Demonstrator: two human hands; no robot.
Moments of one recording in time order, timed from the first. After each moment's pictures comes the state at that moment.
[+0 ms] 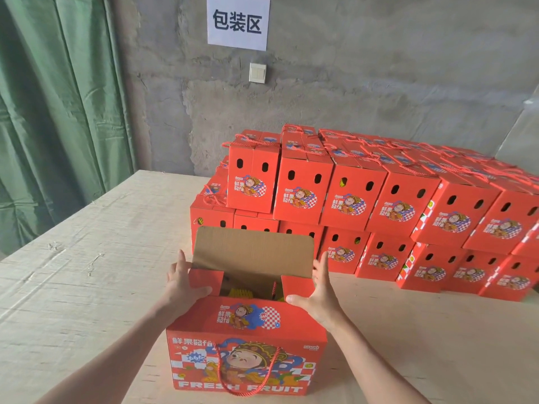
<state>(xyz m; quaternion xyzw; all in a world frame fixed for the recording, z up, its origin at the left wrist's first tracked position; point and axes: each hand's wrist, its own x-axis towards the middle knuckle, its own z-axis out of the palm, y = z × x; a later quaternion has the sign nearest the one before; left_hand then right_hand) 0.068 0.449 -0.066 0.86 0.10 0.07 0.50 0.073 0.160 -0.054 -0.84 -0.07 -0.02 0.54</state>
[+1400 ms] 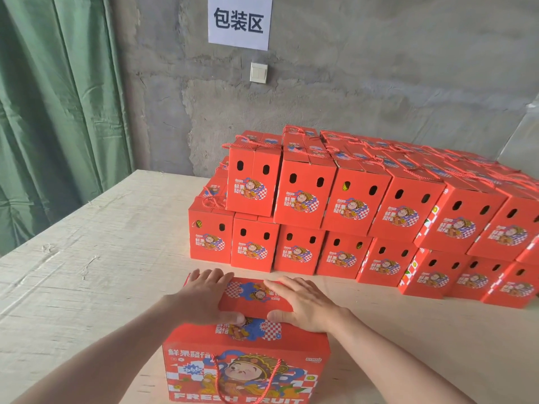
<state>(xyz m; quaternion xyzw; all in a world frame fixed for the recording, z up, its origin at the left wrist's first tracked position) 0.083 0.429 -0.040 0.98 -0.16 -0.09 0.01 0.097 0.168 -0.037 -0.94 -0.31 0.11 0.06</state>
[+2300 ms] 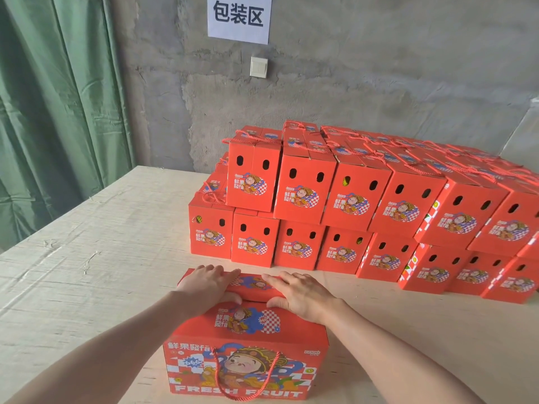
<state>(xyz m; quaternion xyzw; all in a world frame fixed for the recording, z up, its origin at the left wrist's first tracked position) 0.085 0.415 -0.034 0.98 -0.18 -0.03 -0.07 0.102 0.178 -0.036 -0.95 -0.32 0.06 -0.04</state>
